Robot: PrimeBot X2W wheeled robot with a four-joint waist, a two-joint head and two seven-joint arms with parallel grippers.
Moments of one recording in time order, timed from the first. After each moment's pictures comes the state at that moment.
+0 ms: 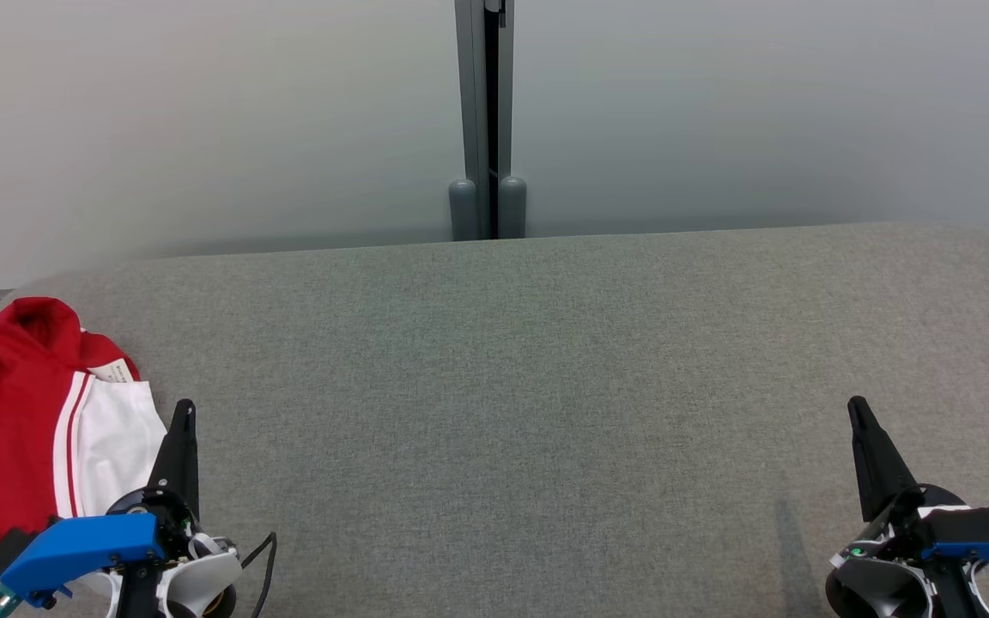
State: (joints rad) left arm -0.10 0.05 0.11 0.25 -1.61 -0.13 0.11; right arm -0.10 -0.05 -0.11 0.24 1.61 0.13 0.11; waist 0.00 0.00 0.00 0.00
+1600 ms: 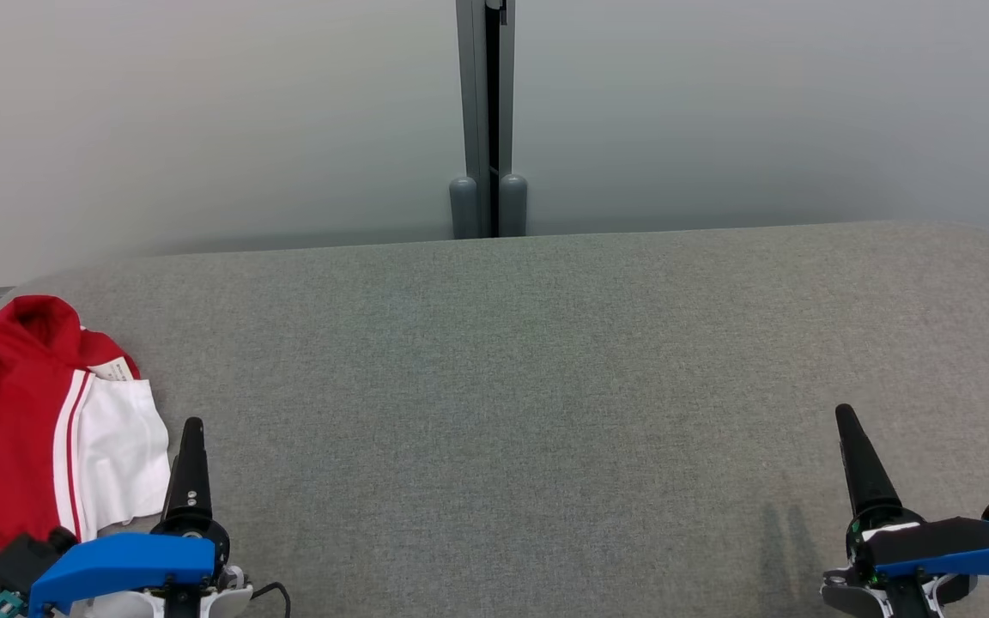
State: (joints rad) left arm -0.08 0.05 0.09 0.30 -1.21 -0.13 0.00; right arm -0.08 -0.05 -0.07 0.27 1.26 0.13 0.00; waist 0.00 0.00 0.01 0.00
